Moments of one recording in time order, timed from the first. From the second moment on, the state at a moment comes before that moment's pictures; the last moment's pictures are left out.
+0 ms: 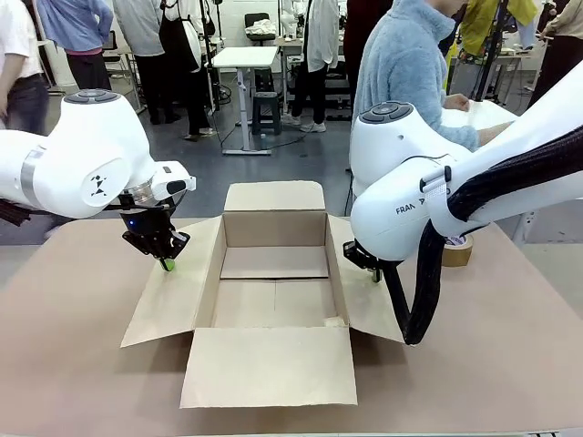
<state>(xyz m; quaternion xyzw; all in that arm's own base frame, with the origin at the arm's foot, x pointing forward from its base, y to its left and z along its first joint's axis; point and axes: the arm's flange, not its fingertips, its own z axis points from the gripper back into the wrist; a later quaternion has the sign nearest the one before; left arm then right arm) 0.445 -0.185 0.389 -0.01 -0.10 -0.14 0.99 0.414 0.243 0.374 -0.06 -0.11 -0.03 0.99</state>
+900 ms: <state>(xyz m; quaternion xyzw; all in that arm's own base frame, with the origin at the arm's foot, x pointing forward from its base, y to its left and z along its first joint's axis) 0.445 -0.185 0.389 -0.01 -0.10 -0.14 0.99 0.414 0.243 0.374 -0.06 -0.11 -0.03 0.99</state>
